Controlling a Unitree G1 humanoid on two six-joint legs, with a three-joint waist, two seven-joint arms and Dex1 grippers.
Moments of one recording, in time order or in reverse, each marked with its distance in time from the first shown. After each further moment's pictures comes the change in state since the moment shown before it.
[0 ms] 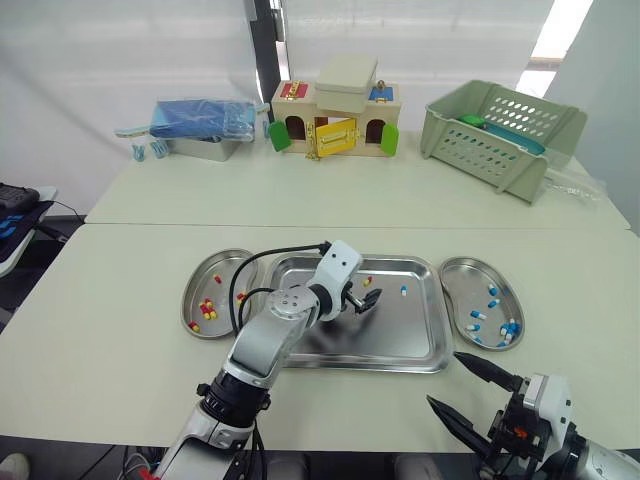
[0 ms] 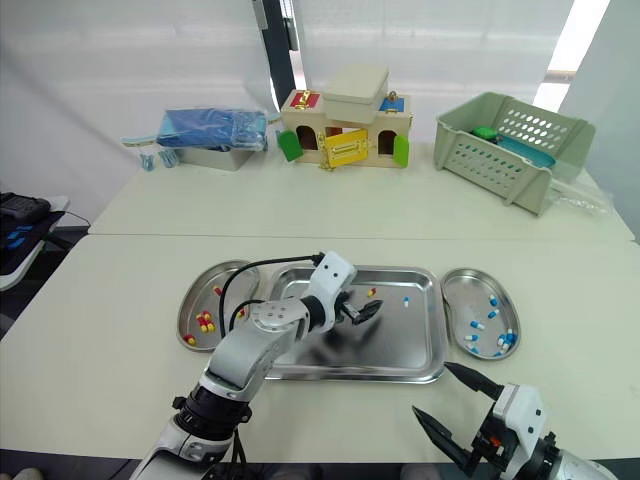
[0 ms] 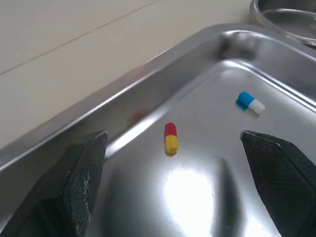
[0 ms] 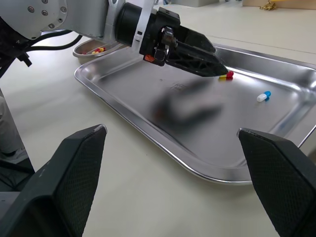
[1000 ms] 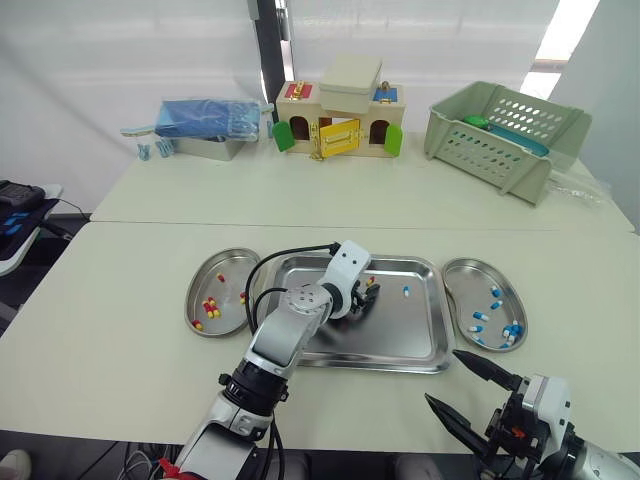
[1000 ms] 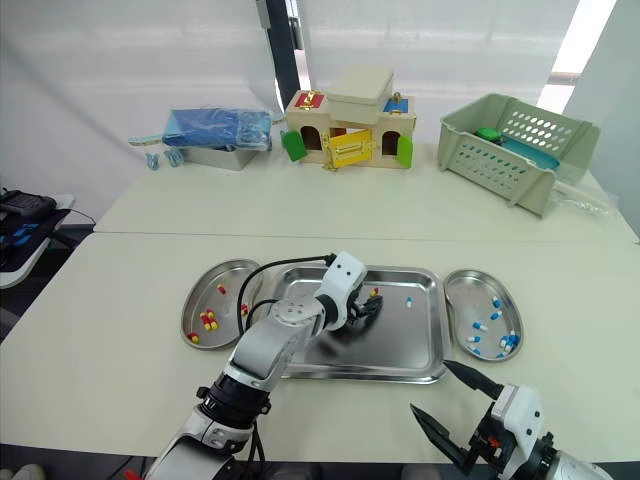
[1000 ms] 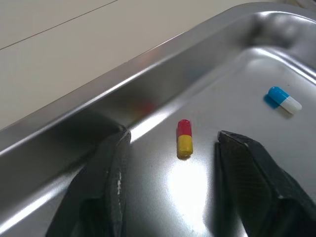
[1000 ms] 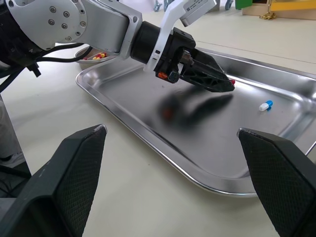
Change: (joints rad) left arm -0.050 -0.076 -0.002 0.127 0.058 -0.016 0.042; right arm 0.000 0.008 0.019 0.003 -0.010 -0.034 -0.013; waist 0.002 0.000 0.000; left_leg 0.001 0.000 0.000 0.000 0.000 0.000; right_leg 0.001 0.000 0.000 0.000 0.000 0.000
